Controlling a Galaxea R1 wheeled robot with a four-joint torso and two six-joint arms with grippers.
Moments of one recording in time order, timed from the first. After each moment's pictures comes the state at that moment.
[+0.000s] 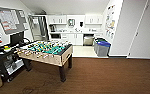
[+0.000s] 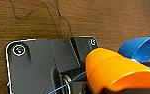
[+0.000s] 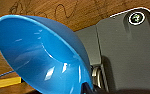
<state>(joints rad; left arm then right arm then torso) 1.38 2.48 -1.85 0.59 0.00 -0.47 -1.52 2.84 -2.36 -0.18 0.20 0.32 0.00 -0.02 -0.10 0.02</state>
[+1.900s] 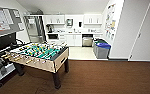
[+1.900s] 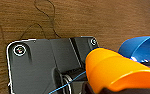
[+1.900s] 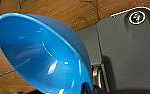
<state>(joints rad) 1.38 2.48 -1.85 0.60 0.00 -0.47 -1.52 2.84 -2.36 -0.18 0.20 0.32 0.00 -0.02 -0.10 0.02</state>
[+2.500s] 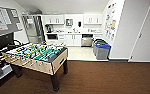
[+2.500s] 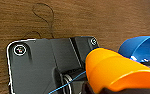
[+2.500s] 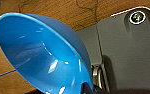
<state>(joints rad) 1.38 2.48 -1.85 0.60 0.00 -0.47 -1.52 2.84 -2.36 -0.18 0.20 0.32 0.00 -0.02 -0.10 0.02</state>
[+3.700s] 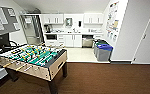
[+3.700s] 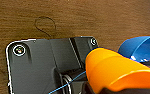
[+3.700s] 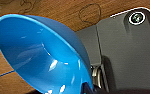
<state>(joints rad) 1.38 2.48 -1.85 0.60 0.00 -0.47 -1.52 2.84 -2.36 -0.18 0.20 0.32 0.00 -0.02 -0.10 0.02</state>
